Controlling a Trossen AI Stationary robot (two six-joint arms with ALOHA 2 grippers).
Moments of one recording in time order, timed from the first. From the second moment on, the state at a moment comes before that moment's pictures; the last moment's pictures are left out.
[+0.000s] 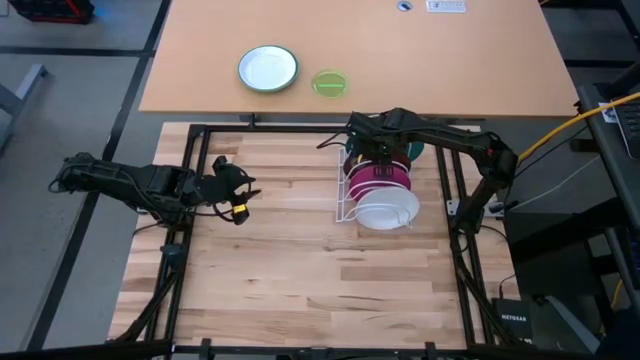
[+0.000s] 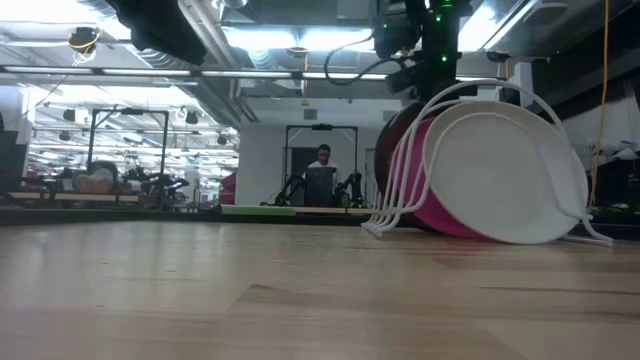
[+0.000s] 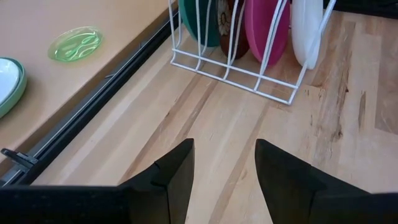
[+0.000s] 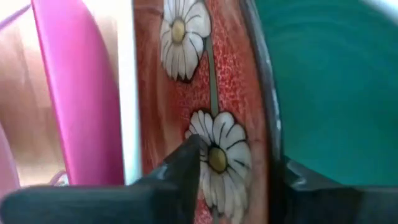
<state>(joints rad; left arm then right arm) -0.17 0.90 0.86 -0.66 -0.59 -0.34 -0.43 1.71 1.53 -1.24 0.25 -0.48</state>
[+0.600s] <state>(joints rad) -0.17 0.90 0.86 -0.66 -0.59 -0.34 -0.43 1.69 1.63 -1.36 0.27 -0.44</state>
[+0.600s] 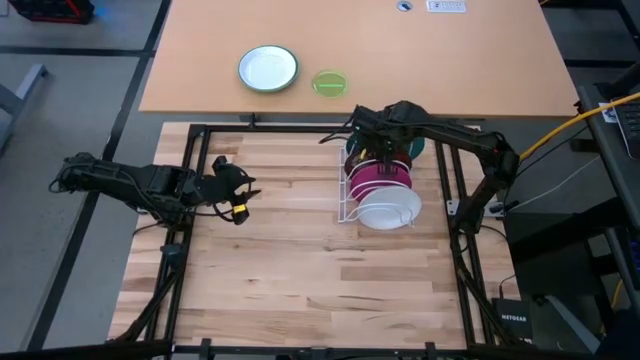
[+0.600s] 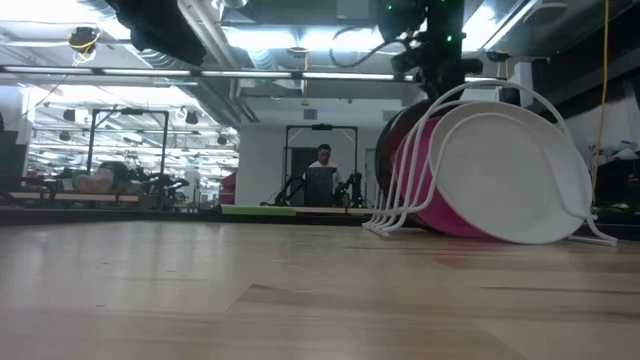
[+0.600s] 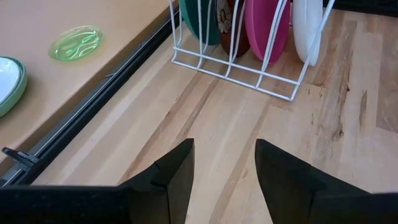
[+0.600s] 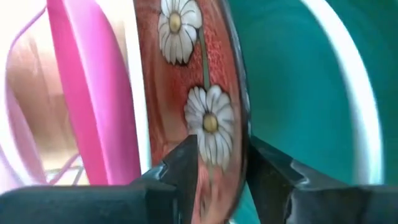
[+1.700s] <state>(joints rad) -0.16 0.34 0.40 -0.27 -0.59 -0.11 0.07 0.90 1.13 -0.57 0.33 -0.38</state>
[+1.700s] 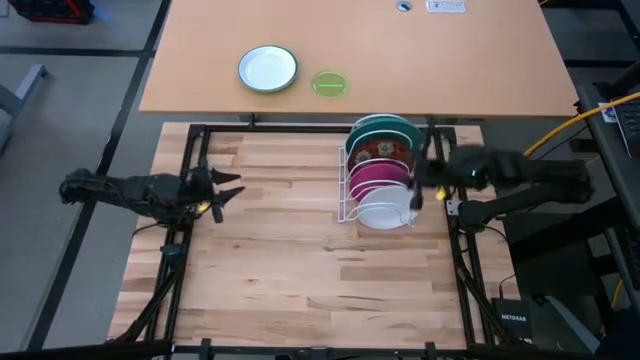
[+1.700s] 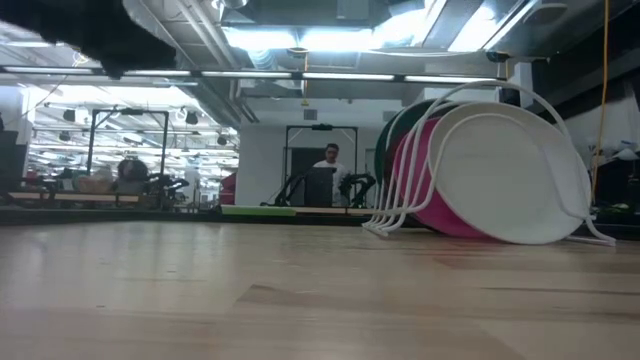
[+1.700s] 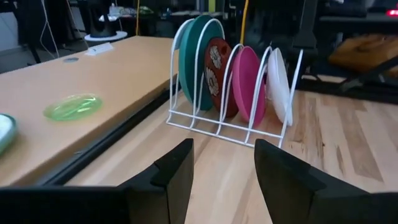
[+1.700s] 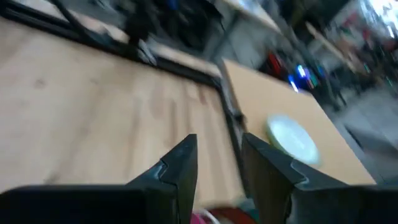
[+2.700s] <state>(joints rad) -0.13 0.00 0.22 -0.28 -0.71 -0.08 0.33 0.19 0.18 0.09 0.54 -0.39</state>
